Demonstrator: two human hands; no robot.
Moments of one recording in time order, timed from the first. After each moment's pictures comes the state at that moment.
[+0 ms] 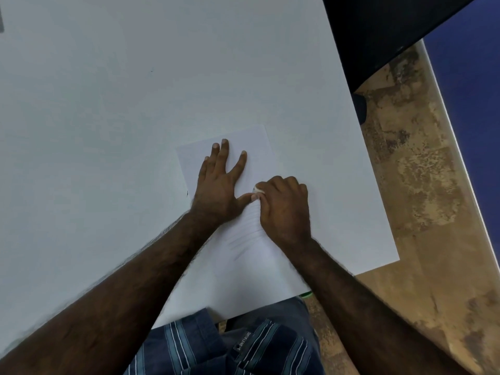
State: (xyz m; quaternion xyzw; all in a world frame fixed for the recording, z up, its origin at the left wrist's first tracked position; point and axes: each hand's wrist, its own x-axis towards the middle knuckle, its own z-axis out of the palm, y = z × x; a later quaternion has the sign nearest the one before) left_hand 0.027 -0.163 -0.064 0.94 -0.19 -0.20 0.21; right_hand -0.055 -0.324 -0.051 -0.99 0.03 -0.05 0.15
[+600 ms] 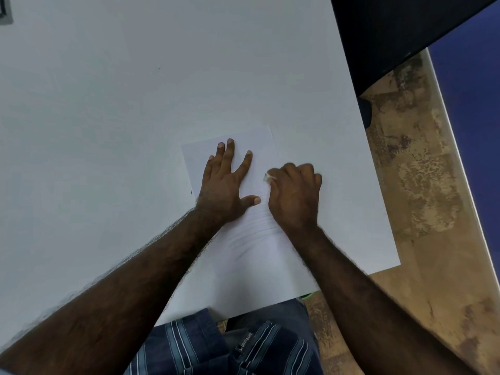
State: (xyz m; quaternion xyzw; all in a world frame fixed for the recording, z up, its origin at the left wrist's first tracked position) left_hand 0.030 -0.163 -0.064 0.93 -0.20 -0.22 0.20; right_hand -0.028 -0.334 -0.051 -0.99 0.07 -0.07 0.09
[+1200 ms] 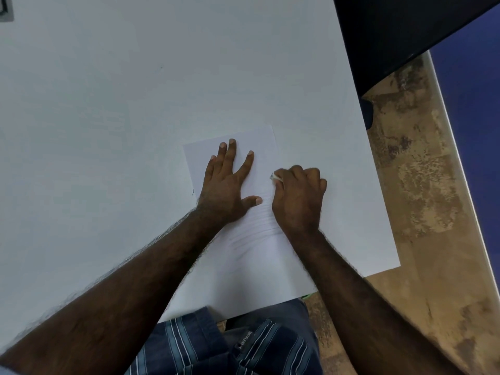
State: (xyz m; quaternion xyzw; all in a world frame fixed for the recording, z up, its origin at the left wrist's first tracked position) left_hand 0.029 -0.162 -0.064 0.93 -0.20 -0.23 0.21; right_hand -0.034 -0.333 -0.053 -0.99 0.12 -0.09 0.09
